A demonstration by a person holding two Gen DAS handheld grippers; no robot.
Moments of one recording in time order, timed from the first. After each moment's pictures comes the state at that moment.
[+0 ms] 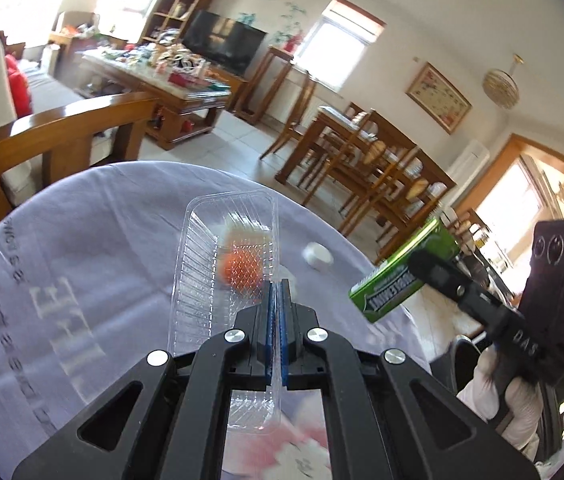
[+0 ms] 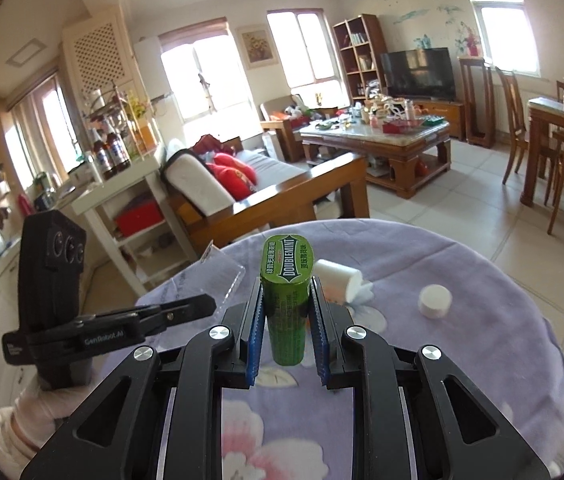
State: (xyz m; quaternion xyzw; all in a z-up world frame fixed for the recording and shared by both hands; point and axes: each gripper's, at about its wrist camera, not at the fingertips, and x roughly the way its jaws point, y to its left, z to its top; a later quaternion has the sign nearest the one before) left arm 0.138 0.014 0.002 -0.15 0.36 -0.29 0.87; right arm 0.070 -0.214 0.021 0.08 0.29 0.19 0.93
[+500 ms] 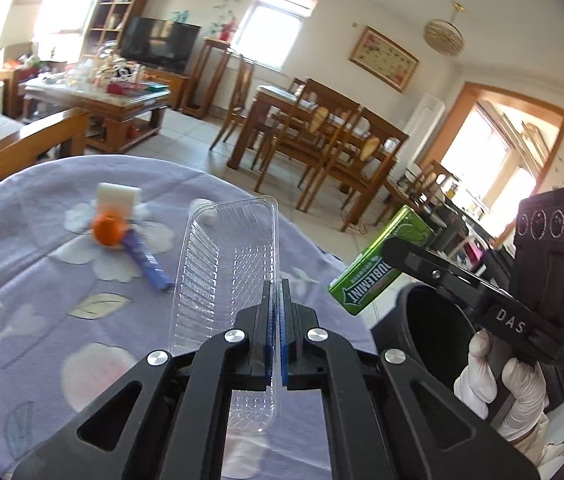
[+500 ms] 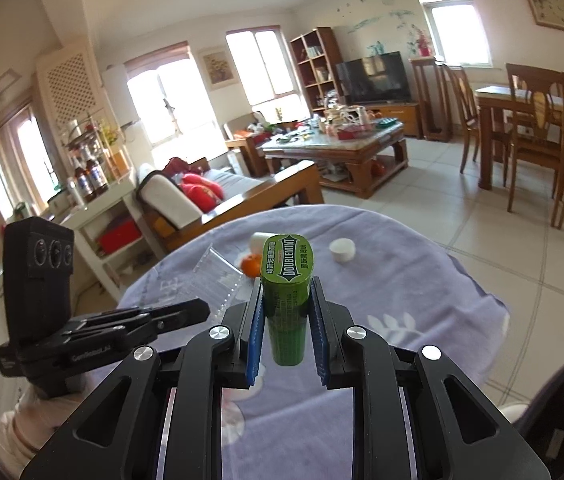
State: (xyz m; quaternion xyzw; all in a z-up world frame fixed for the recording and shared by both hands) left arm 0.058 -0.089 0.012 -0.07 0.35 -0.37 0.86; right arm -0.056 -0.315 0.016 0.12 0.28 0.12 0.94
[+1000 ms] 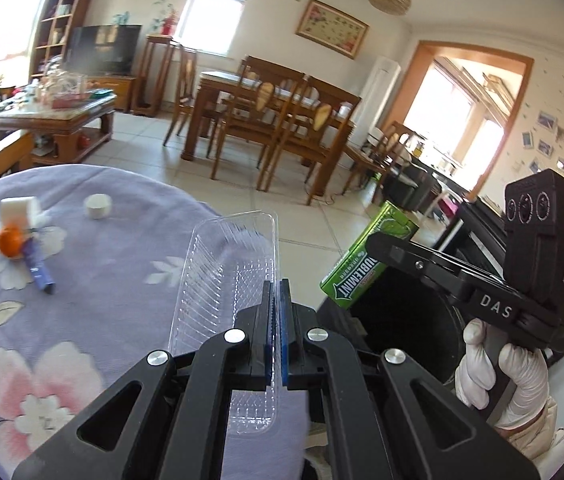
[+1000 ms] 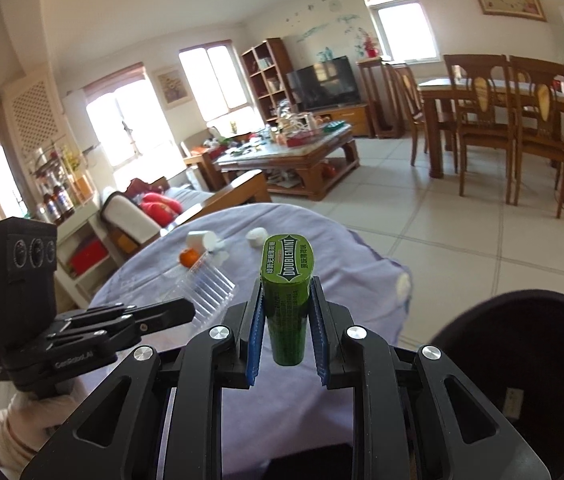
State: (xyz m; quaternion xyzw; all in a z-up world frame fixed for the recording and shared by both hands) left arm 0.008 -0.191 0.003 -0.01 0.34 -0.44 0.83; right arm -0.145 -0.416 0.004 0.15 0.27 0.04 0.95
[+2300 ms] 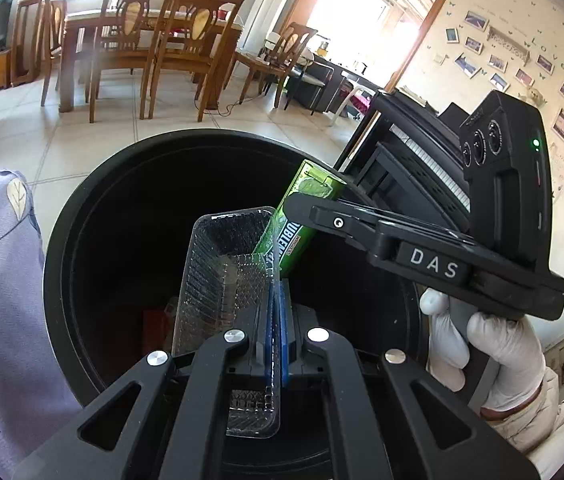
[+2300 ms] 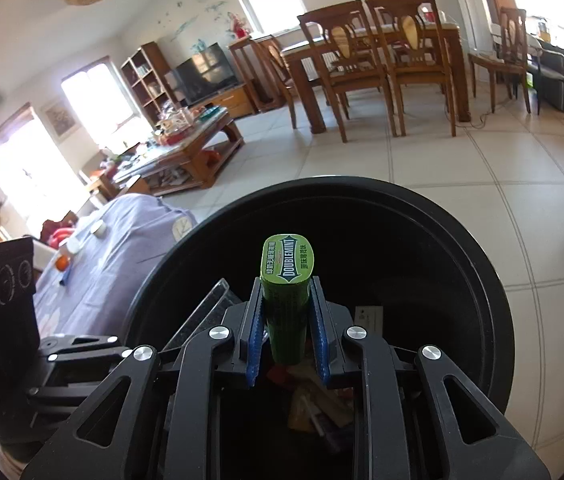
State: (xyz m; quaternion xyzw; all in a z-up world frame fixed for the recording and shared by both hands) left arm -0.060 -0.379 -0.085 0.09 0.41 -0.59 0.69; right arm -0.251 -0.589 -0.083 0.24 0.32 -0.13 0.90
